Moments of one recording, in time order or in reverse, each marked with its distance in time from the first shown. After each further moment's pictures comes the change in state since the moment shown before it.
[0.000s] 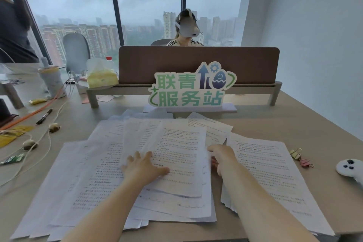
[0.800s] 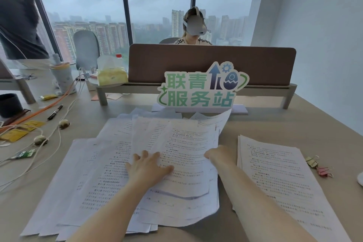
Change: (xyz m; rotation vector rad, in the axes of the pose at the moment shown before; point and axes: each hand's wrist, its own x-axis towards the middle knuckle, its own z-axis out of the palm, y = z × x) left_hand -0.003 -0.008 -0.009 -0.005 0.030 0.031; right_hand 0.015 0.000 0.031 -0.487 -0.102 -0.091
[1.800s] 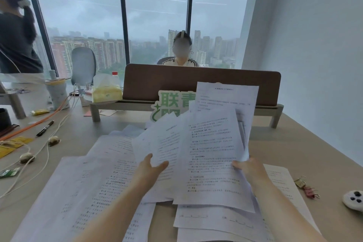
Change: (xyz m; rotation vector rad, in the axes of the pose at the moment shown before) left_hand 0.022 0.030 -0.013 -0.843 0.039 -0.013; right_hand 0.000 0.019 -0.107 0.211 0.187 -0.188
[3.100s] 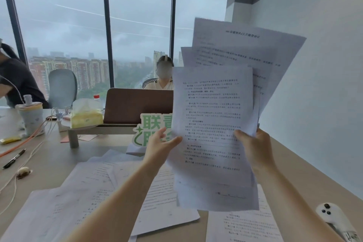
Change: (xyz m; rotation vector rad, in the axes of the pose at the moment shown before) left_hand -0.006 0.155 0.010 -0.392 -0.045 0.359; right_hand -0.048 -0.118 -0.061 0.283 0.174 -0.606
